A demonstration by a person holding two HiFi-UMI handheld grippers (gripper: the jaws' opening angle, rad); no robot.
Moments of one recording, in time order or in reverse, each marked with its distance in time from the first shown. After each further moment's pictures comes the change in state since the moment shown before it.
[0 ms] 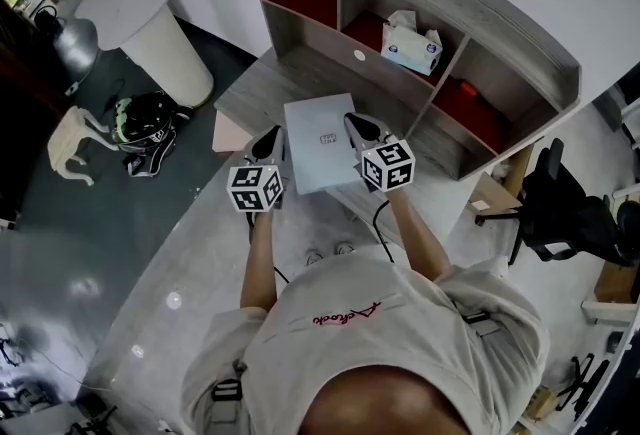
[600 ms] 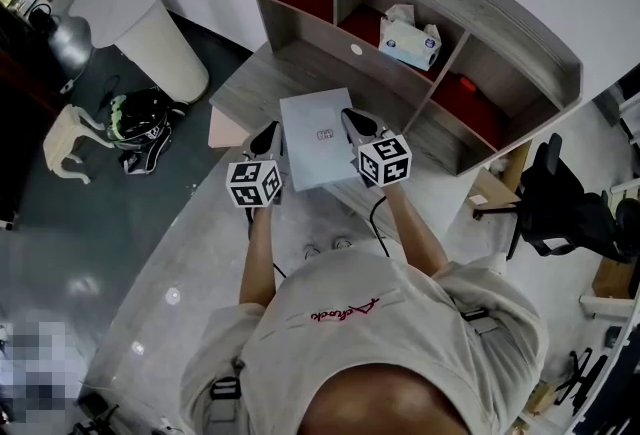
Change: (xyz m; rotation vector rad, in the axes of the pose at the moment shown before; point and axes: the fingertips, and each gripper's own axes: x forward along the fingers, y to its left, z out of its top) left arm 0.011 0.003 -0.009 -0.016 0.008 0.002; right arm 0.007 -0.008 -0.010 0.011 0.021 -0.016
